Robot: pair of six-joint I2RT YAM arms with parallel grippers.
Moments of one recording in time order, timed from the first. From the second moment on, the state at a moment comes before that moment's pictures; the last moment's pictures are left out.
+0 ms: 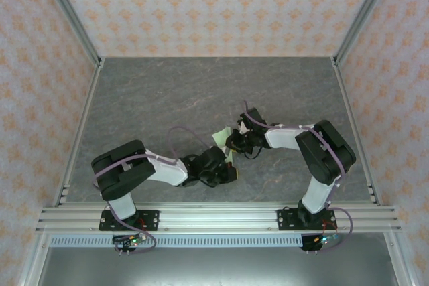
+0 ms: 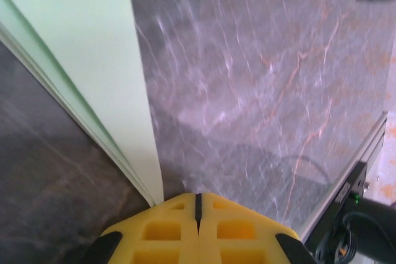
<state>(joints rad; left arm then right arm) -1.00 1.73 0.63 0.35 0.23 -1.15 0.55 1.76 0.82 -0.10 -0.48 0.86</state>
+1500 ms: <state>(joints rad) -0.87 1.77 0.76 0.19 0.29 -1.03 0.56 1.76 0.83 -0.11 -0.49 0.86</state>
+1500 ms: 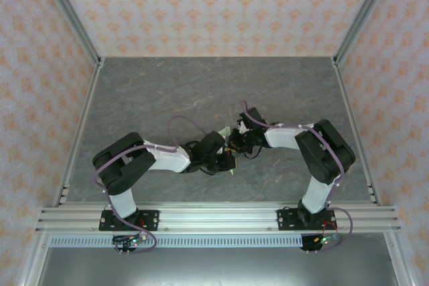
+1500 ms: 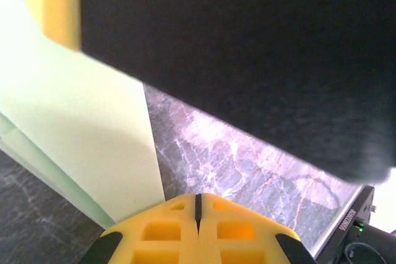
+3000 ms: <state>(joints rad) -0.92 1.79 0.70 0.32 0.16 -1.09 0.46 1.95 1.11 -0.23 -0.53 0.75</state>
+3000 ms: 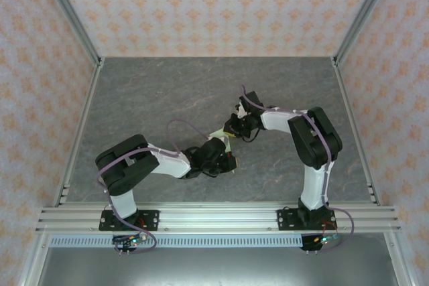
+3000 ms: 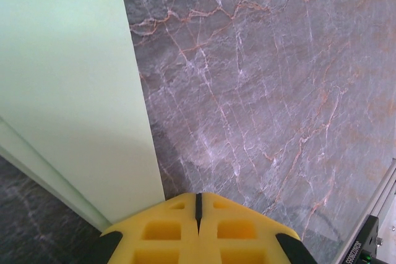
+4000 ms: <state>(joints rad) -0.94 1.71 0.68 0.25 0.18 -1.07 0.40 1.74 1.09 -0.26 -0.43 0.66</state>
